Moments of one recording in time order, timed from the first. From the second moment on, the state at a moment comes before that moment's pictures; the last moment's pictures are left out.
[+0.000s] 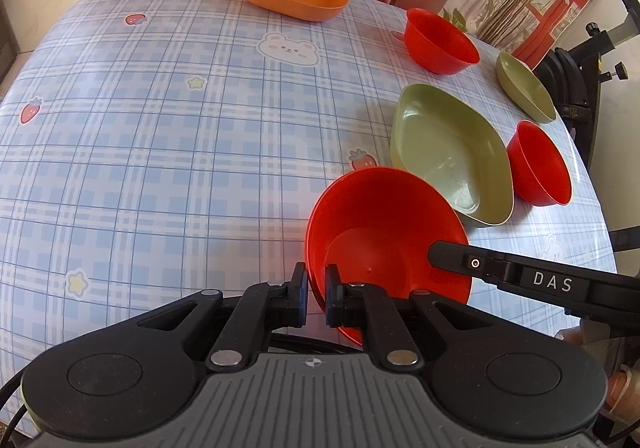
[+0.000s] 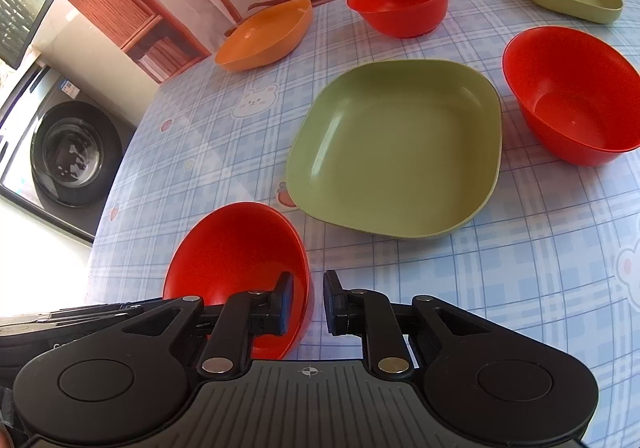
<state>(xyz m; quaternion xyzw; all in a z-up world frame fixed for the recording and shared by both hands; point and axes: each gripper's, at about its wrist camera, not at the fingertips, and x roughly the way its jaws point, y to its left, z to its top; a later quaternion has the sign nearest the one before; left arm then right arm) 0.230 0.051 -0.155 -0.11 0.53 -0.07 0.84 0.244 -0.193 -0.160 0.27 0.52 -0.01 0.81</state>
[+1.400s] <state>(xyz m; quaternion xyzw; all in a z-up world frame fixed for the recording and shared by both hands) 0.343 -0.126 -0.076 0.00 0.44 -0.22 0.87 0.241 -0.368 -0.077 0.28 0.37 -0.15 0.87</state>
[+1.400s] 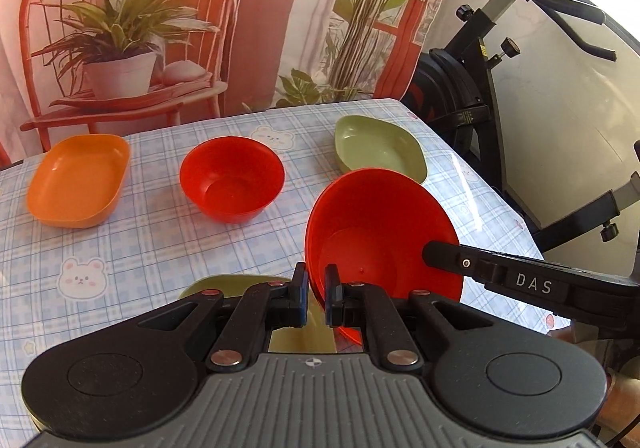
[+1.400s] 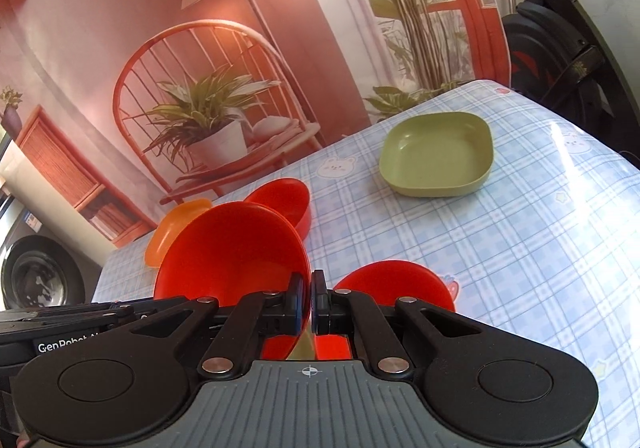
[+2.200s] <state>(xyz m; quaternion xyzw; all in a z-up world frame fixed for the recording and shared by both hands) 0.363 -0.190 -0.134 0.09 0.50 -0.22 0.83 0.212 -0.416 -0.136 0.32 0.40 -0.19 0.84</state>
